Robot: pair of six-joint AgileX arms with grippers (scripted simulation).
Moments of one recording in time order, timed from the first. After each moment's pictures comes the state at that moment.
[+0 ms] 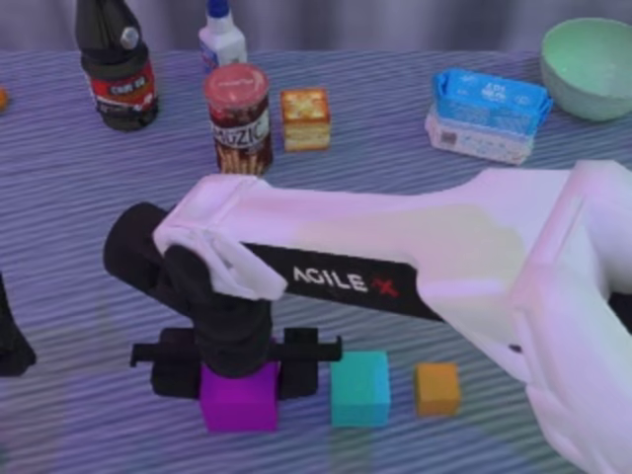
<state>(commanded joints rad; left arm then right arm) 0.02 0.00 0.00 0.00 0.00 0.00 1.01 2.43 1.93 -1.07 0.01 1.03</state>
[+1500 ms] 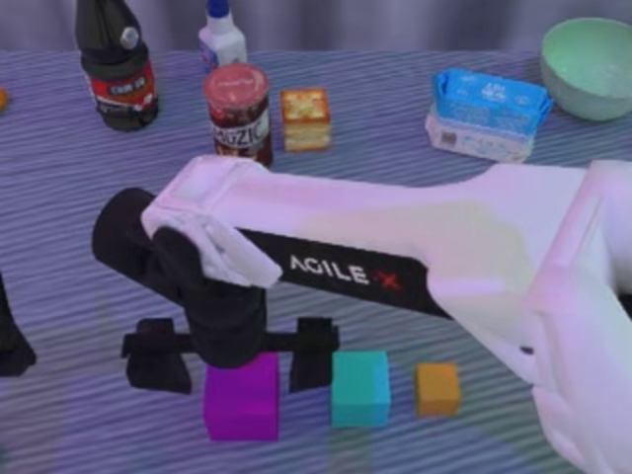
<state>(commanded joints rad) 0.02 0.00 0.00 0.00 0.00 0.00 1.02 2.41 2.00 -1.15 0.01 1.03</state>
